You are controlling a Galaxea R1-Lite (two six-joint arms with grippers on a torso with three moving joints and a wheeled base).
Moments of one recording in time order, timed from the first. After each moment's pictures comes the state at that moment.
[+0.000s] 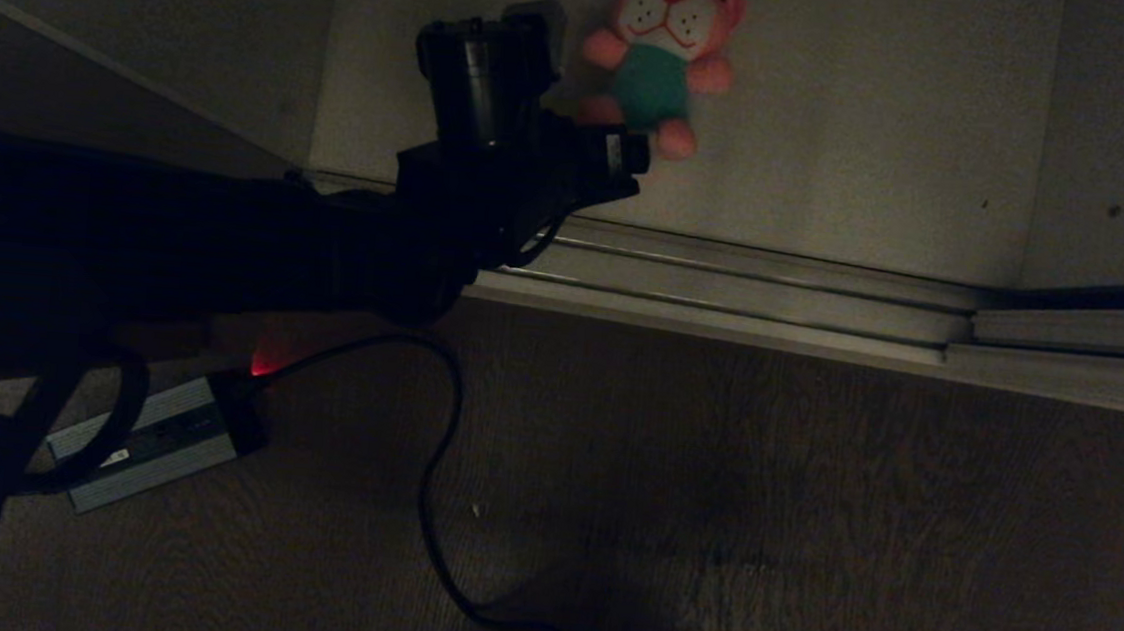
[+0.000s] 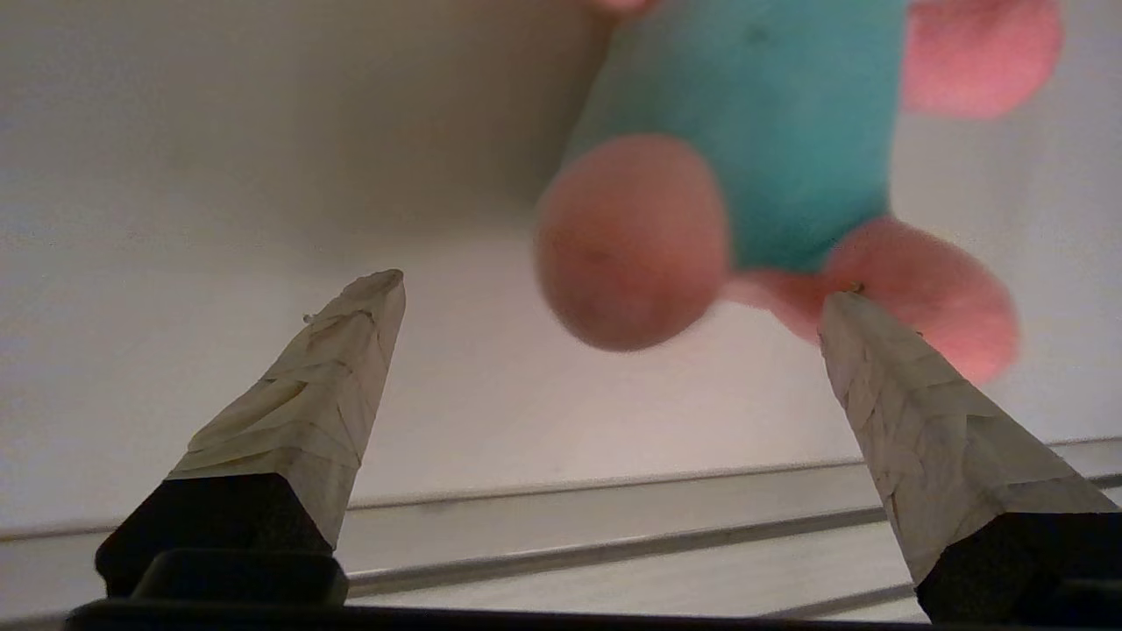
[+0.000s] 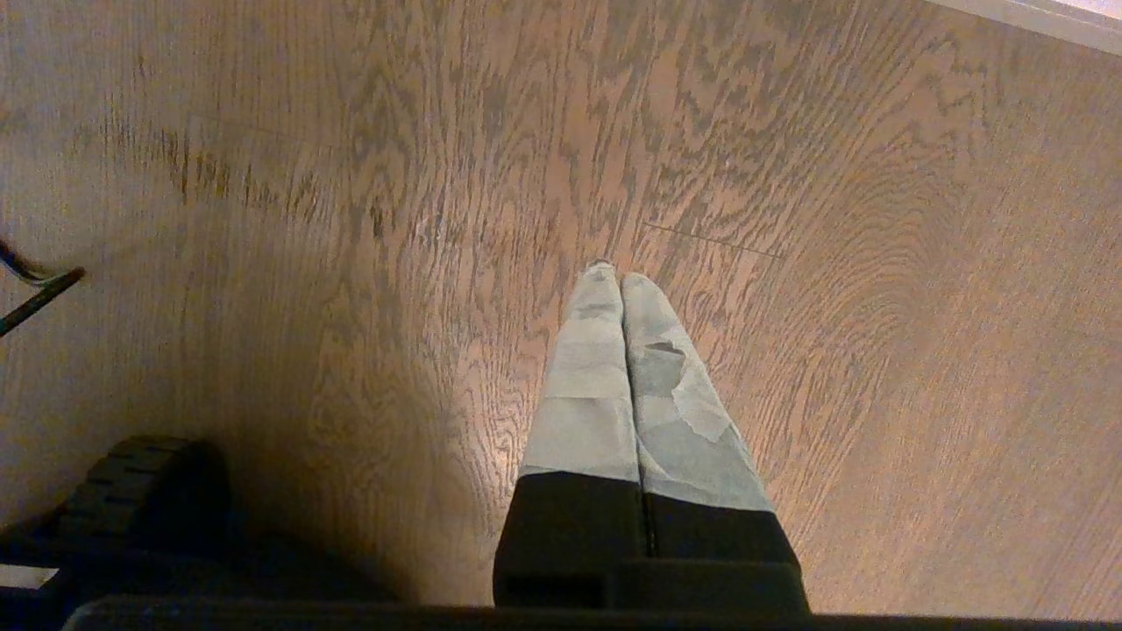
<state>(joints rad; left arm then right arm) -0.62 2.09 -1.79 -0.52 0.24 -0.08 -0.01 0.00 -0.03 0.10 0.04 -0.08</state>
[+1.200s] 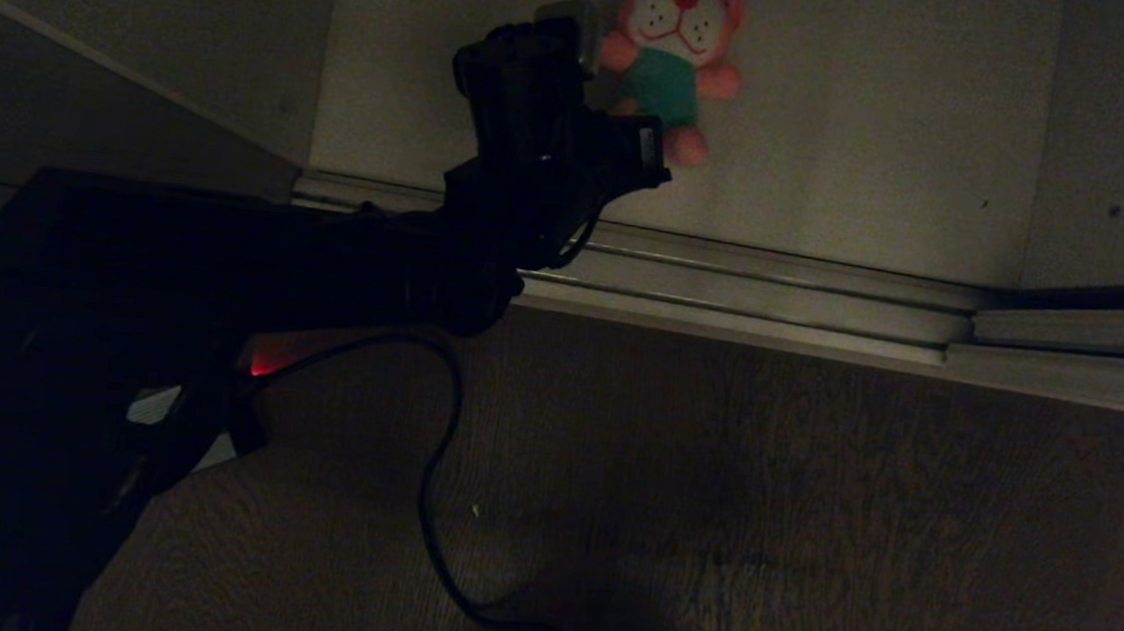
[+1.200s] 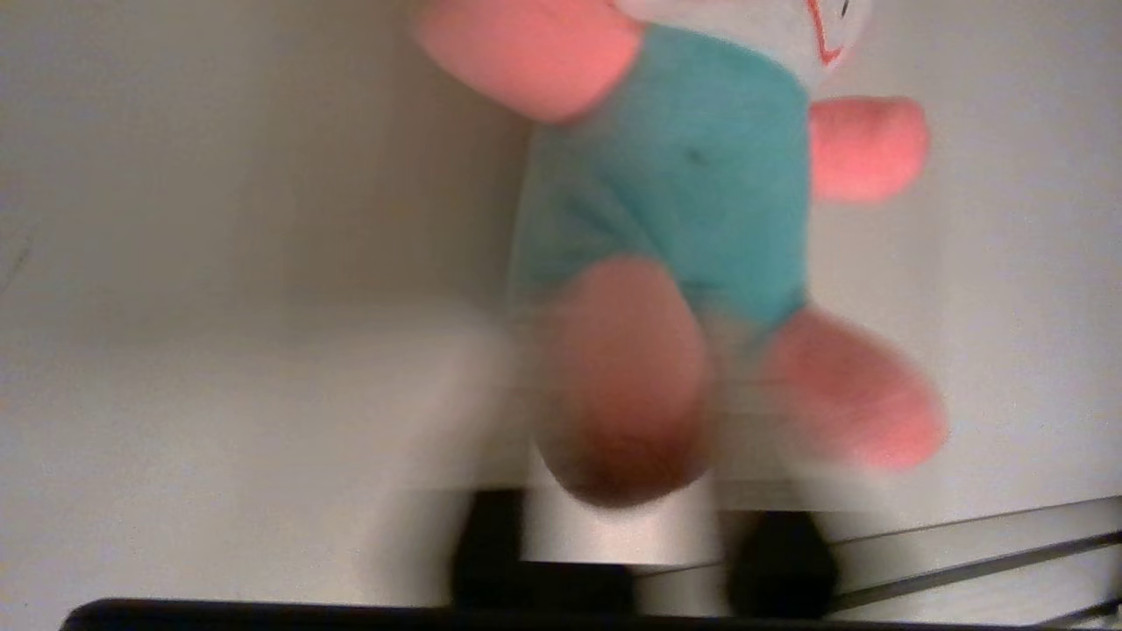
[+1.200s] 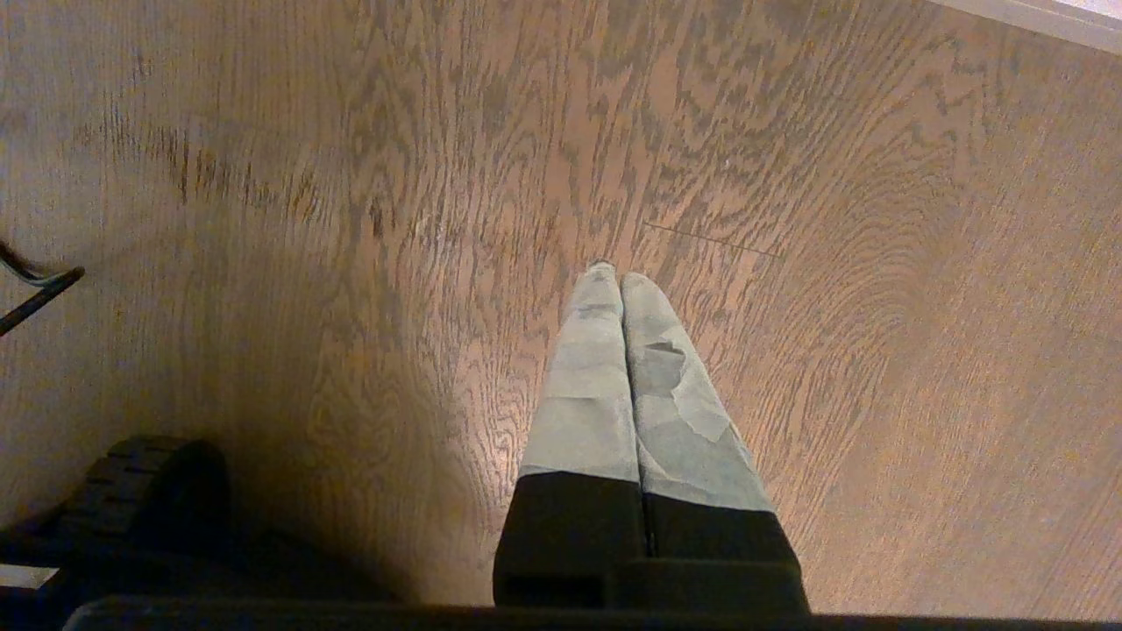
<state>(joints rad) -0.64 2.20 -1.93 -0.62 0.21 -0.06 -0.01 0.00 -0.03 0.10 0.04 -0.08</state>
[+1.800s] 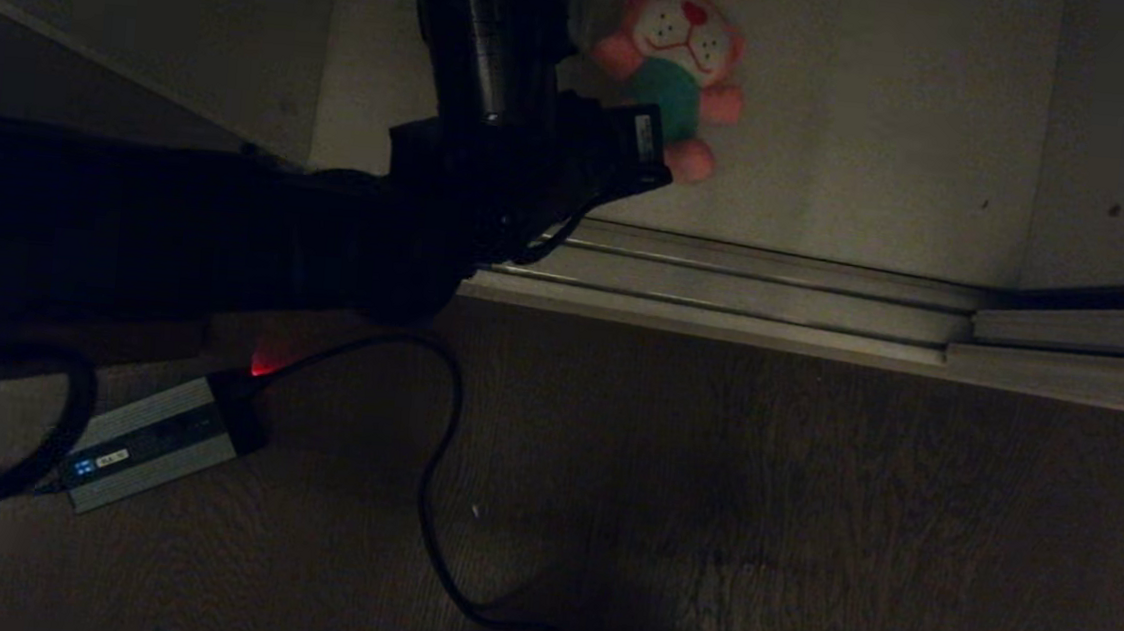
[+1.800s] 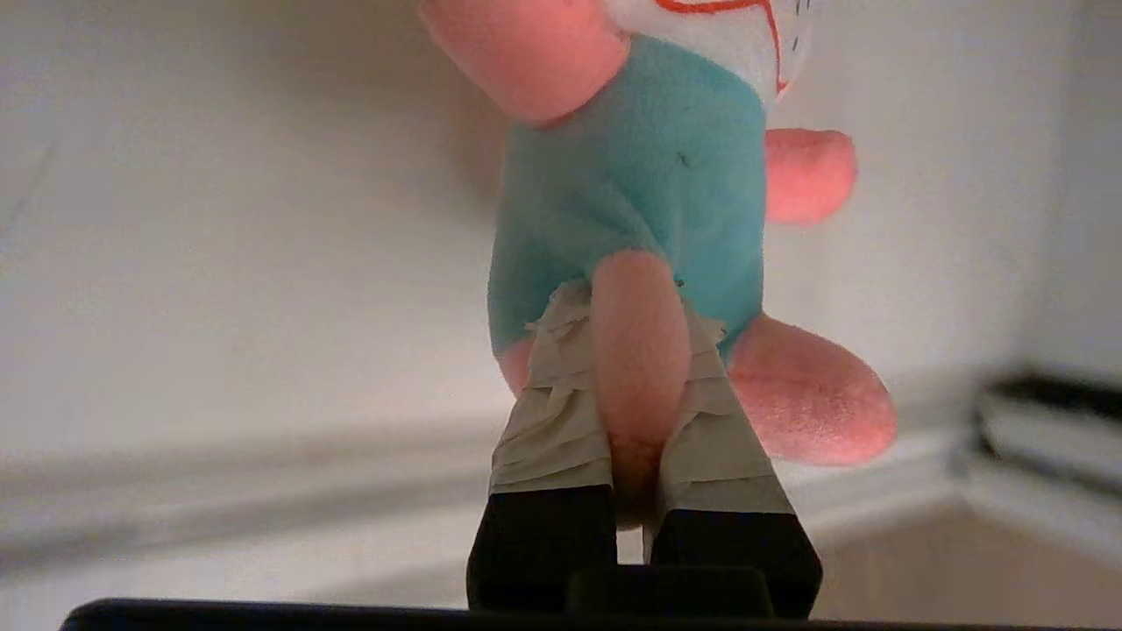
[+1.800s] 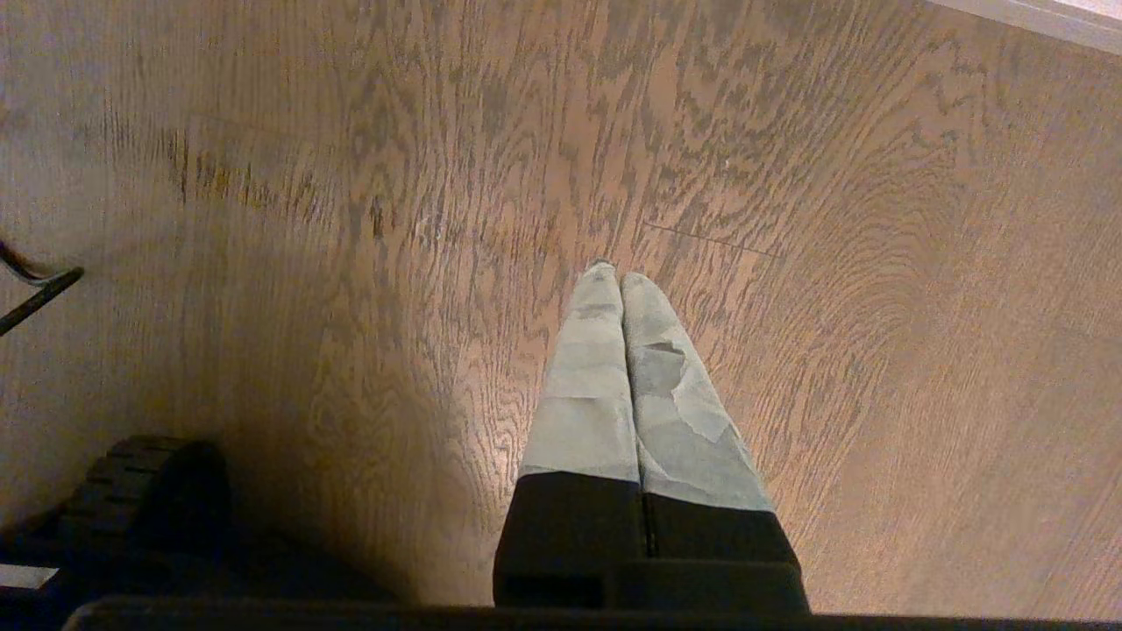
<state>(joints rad) -0.69 1.98 -1.72 -0.47 0.21 -0.12 -0.01 0.00 -0.03 0.10 0.04 -0.08</state>
